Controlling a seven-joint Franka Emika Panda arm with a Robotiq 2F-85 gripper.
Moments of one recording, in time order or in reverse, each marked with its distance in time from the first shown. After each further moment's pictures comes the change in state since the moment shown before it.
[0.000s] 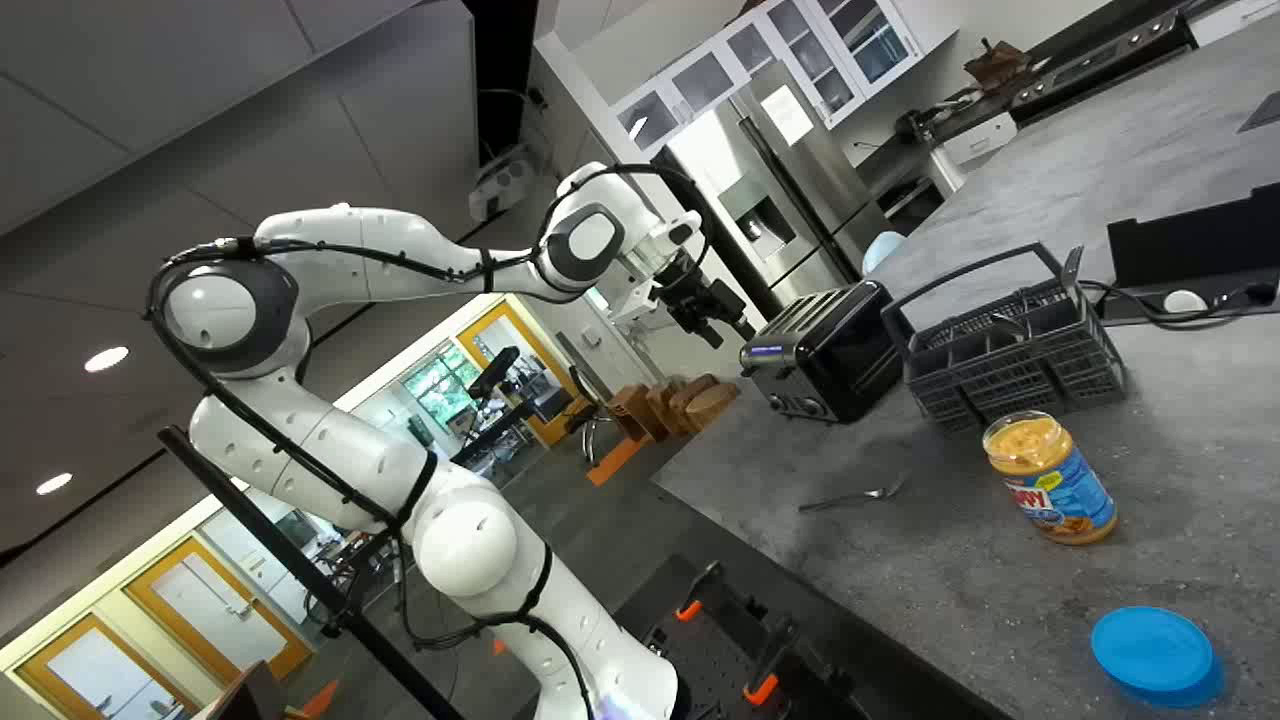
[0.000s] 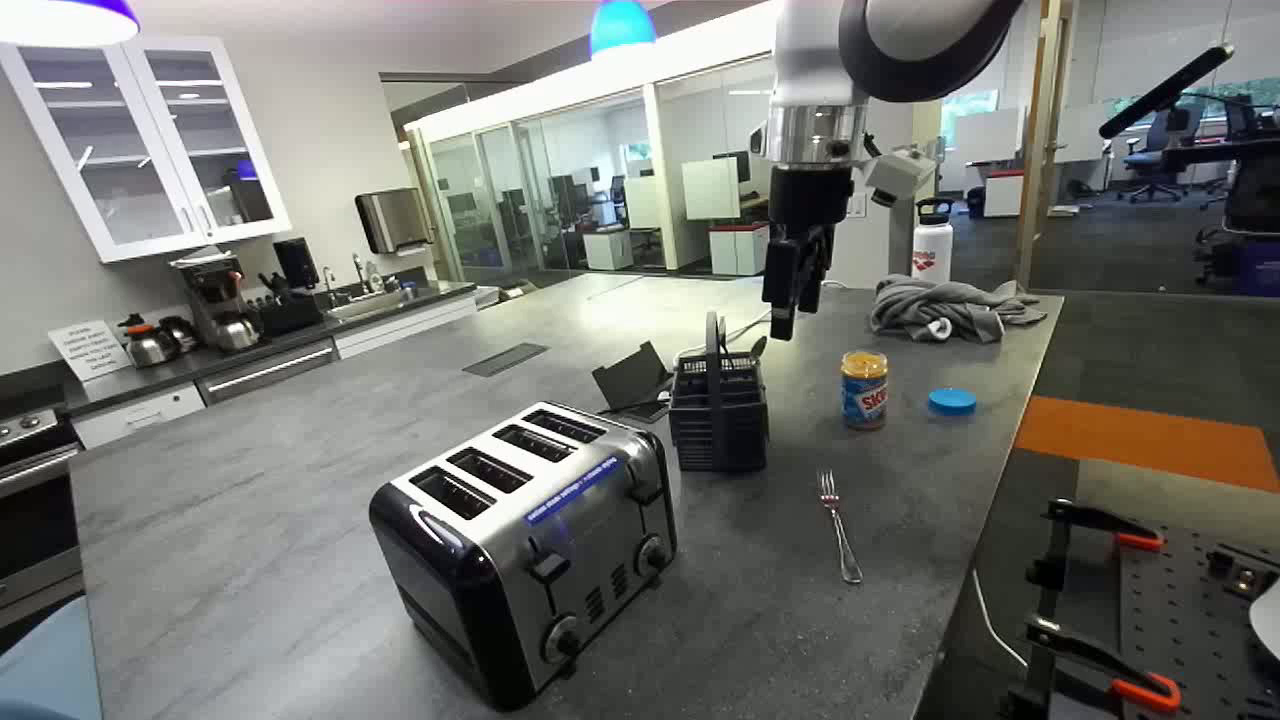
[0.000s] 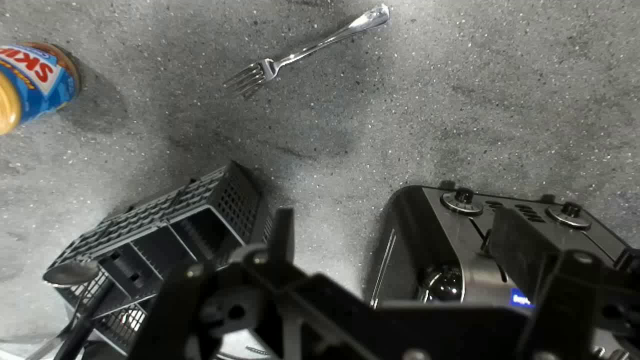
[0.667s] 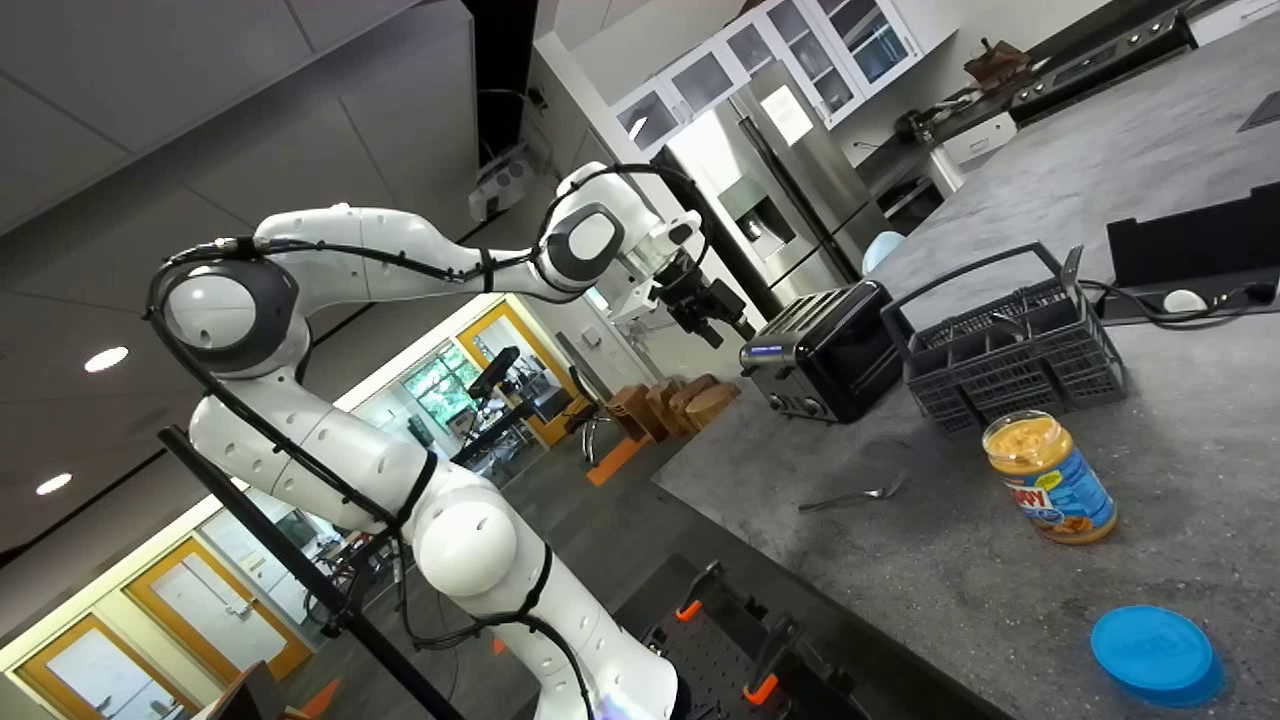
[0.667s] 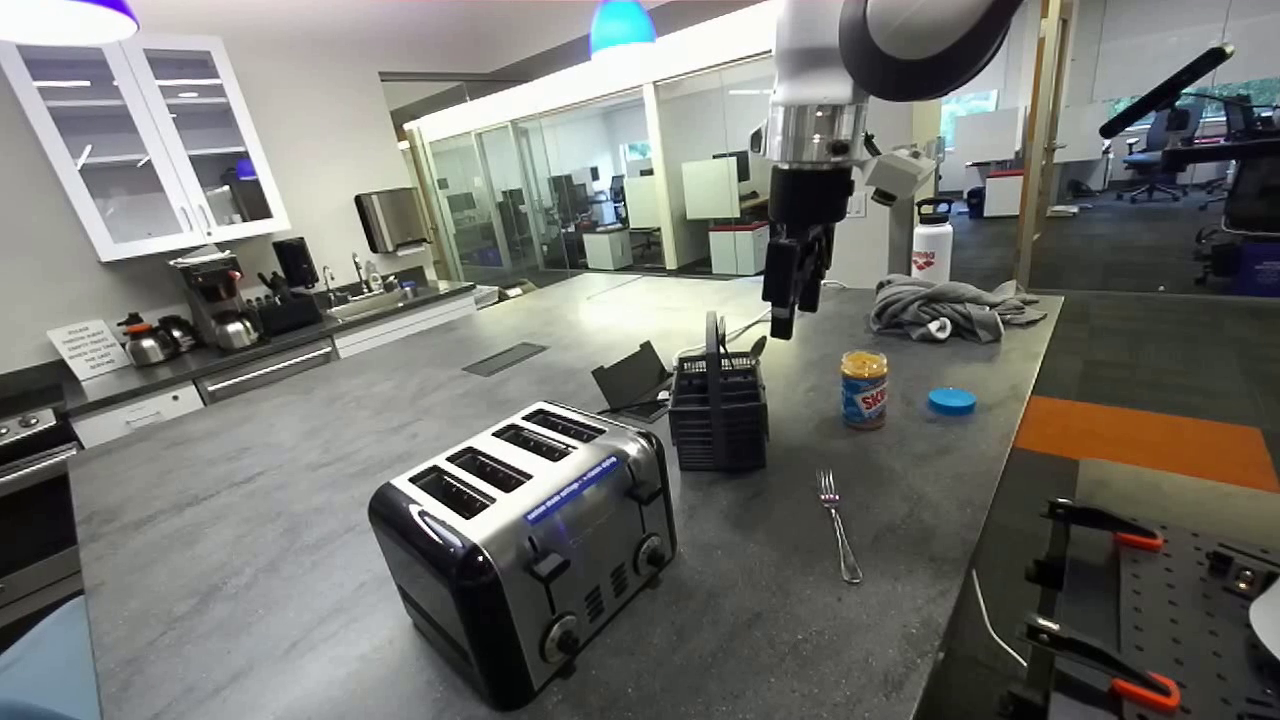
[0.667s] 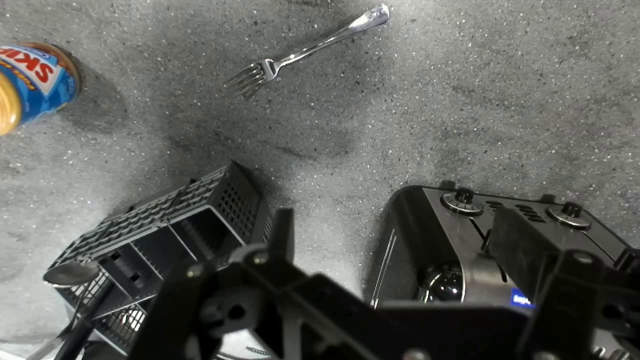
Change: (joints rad) arm 0.000 0.000 0.000 0.000 0.000 0.000 0.000
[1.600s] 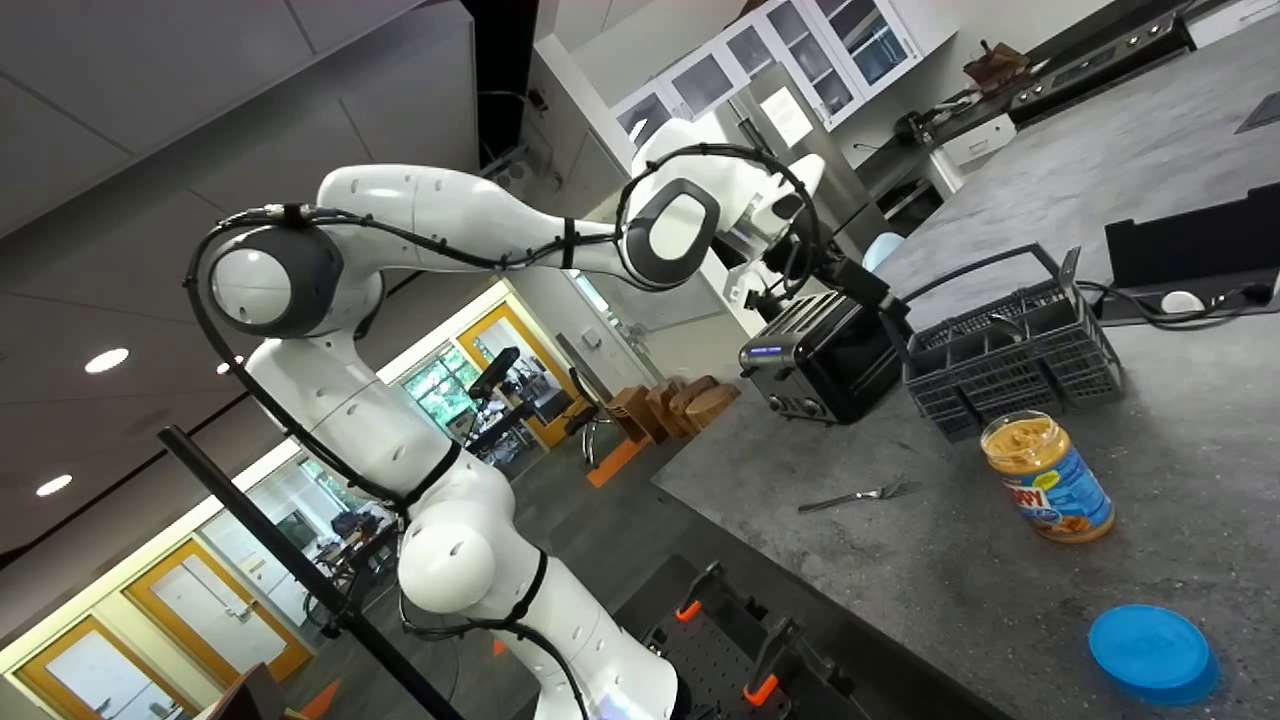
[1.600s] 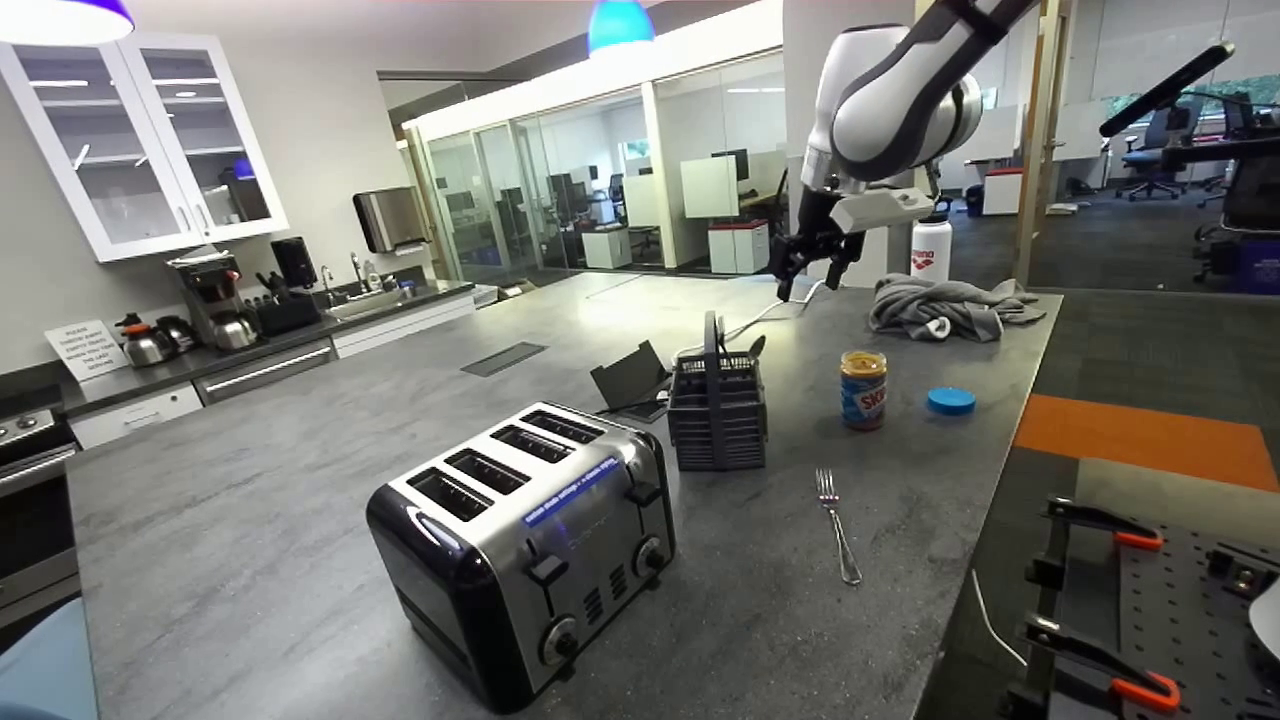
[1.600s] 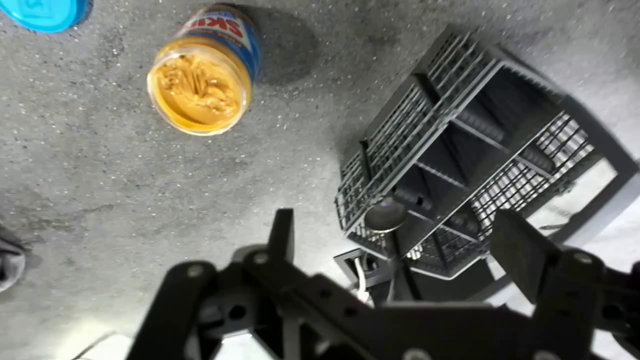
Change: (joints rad) arm -0.264 0.278 -0.168 0.109 -0.098 0.364 0.234
